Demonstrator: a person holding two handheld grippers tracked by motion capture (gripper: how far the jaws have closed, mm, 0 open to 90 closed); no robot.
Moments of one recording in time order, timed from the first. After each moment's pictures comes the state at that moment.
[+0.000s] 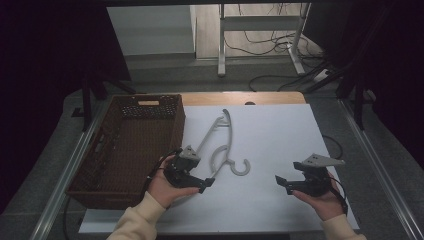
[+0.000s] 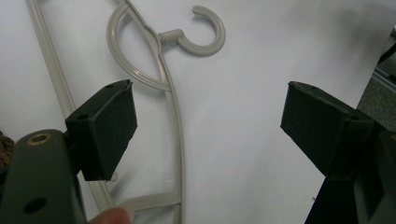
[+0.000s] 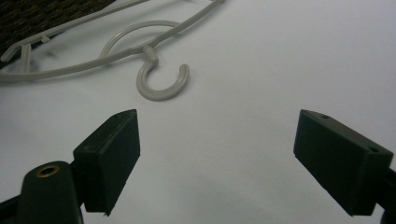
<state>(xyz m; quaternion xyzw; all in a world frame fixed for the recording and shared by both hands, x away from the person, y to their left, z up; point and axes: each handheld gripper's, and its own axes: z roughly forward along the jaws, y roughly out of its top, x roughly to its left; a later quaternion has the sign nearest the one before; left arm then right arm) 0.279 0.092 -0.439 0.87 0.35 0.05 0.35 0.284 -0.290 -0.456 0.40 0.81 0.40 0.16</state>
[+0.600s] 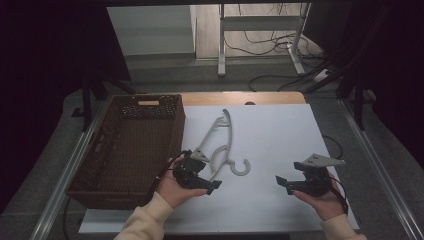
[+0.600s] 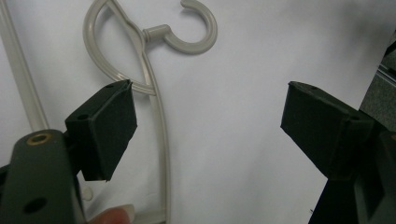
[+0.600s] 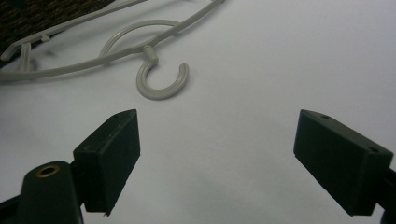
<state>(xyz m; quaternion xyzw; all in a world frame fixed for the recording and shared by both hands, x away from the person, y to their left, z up) 0.284 0.071 -0.449 0.88 0.35 0.04 0.34 0.285 -0.291 -0.457 0.40 0.81 0.40 0.16</state>
